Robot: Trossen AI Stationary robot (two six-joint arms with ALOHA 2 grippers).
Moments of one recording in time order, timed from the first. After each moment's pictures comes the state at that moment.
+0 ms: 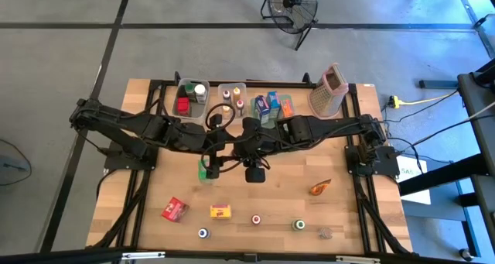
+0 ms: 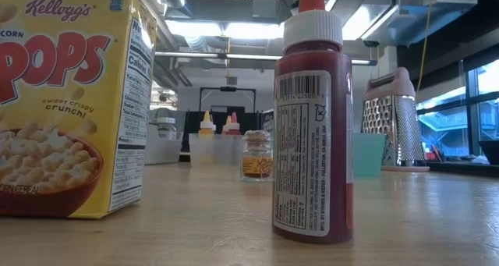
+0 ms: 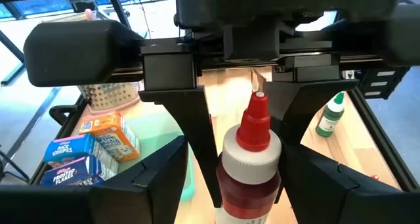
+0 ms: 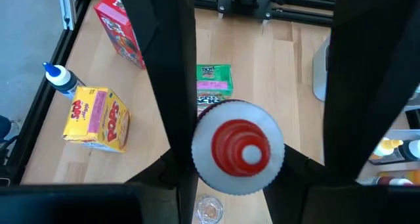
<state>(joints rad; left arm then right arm) -0.25 1.33 1.34 -0.50 -0.32 -0.05 0.22 1.95 2.14 -1.00 0.14 0.04</state>
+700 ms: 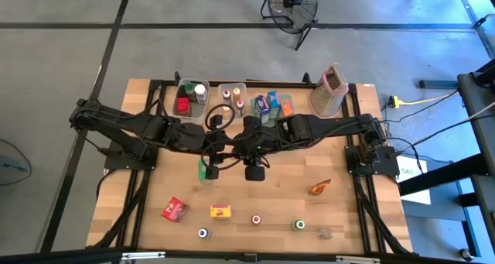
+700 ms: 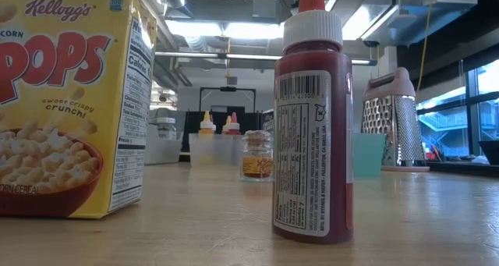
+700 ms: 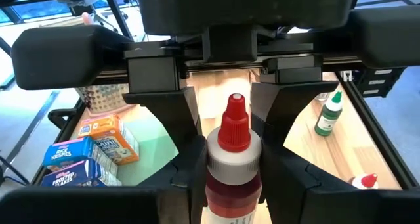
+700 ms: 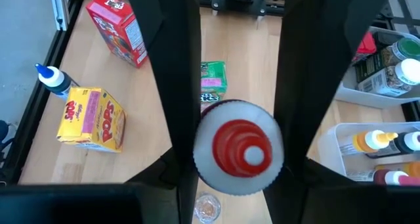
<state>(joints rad) -0.25 1.33 1.34 -0.49 -0.31 -0.03 0.21 1.95 2.14 -1.01 0.15 0.05</state>
